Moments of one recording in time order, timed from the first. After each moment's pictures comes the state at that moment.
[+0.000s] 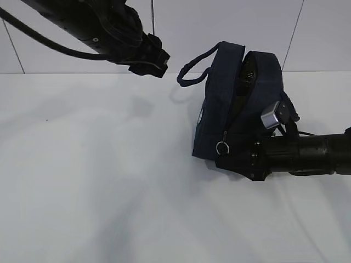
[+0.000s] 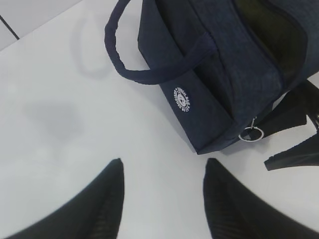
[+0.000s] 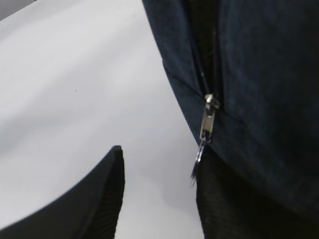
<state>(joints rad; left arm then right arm) -0.61 1.72 -1.44 -0.09 0.58 0.11 0.00 2.11 -0.89 1.81 1.07 -2.43</state>
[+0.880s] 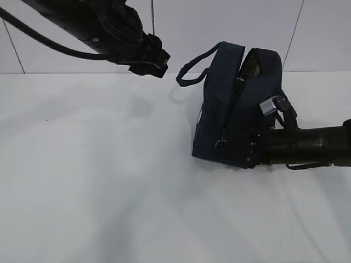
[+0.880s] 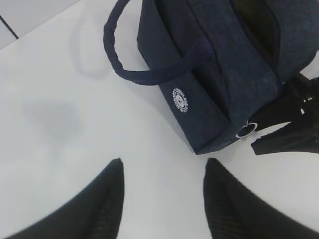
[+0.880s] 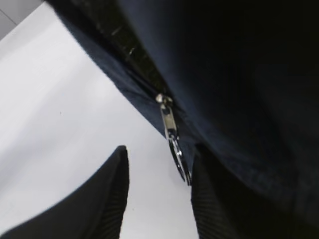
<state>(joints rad) -0.61 1.72 -1.44 -0.09 0.58 0.11 0.01 2.11 -0.94 1.81 1.01 -2.21</state>
